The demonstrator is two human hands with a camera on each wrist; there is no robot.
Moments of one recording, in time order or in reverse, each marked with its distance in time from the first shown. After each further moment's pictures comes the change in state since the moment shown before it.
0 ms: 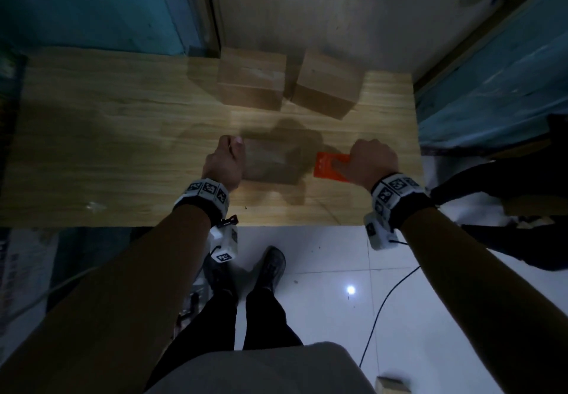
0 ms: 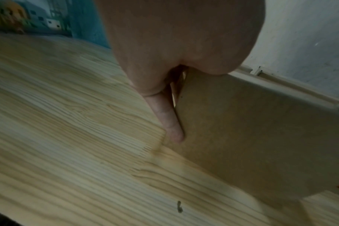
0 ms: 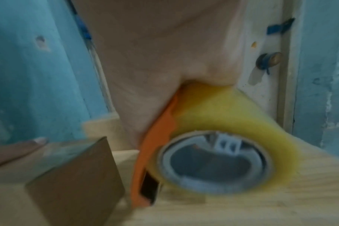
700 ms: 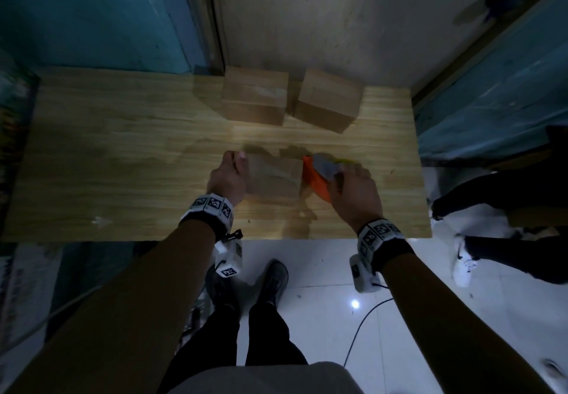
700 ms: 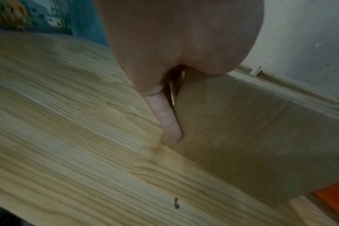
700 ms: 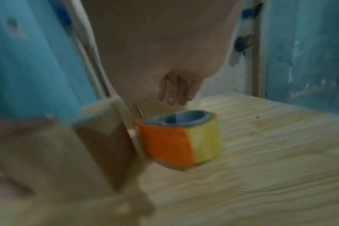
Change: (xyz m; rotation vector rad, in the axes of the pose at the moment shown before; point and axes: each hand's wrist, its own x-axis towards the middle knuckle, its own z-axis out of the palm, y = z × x) left_hand -0.005 0.008 -0.003 -0.058 -0.029 -0.069; right_hand -0.014 -0.014 0.063 0.508 0.310 -0.138
